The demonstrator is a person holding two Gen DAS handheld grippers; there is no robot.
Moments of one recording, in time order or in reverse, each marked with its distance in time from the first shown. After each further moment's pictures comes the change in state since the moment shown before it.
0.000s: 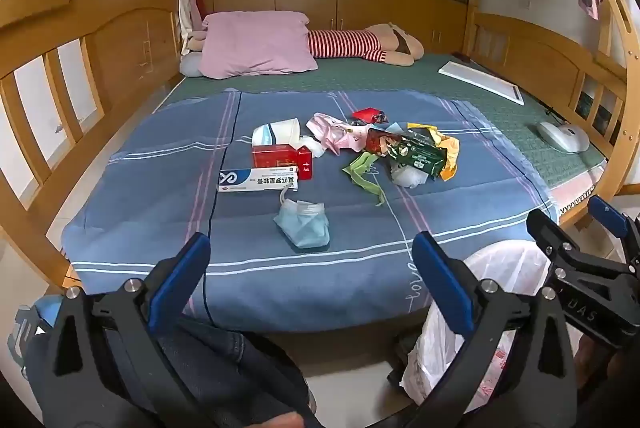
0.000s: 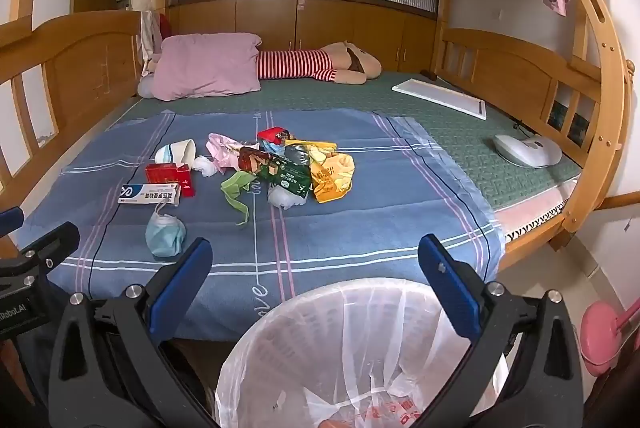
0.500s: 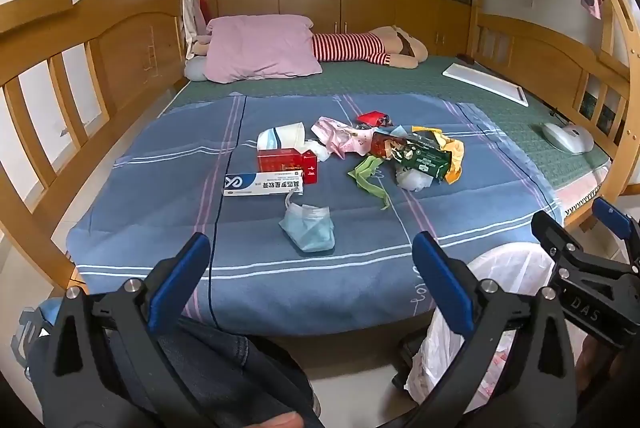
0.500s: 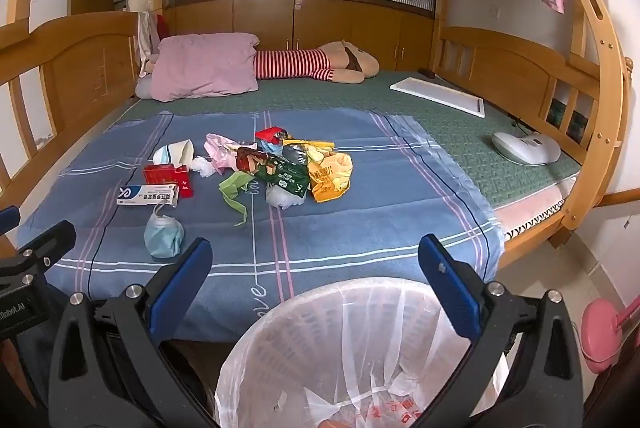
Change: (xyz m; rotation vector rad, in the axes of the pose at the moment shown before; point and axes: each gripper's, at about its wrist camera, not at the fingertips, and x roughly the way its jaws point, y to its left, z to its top) left arm 0.002 0.016 0.005 -0.004 -0.006 0.007; right arm -0.001 0.000 0.004 -0.005 0.001 -0.006
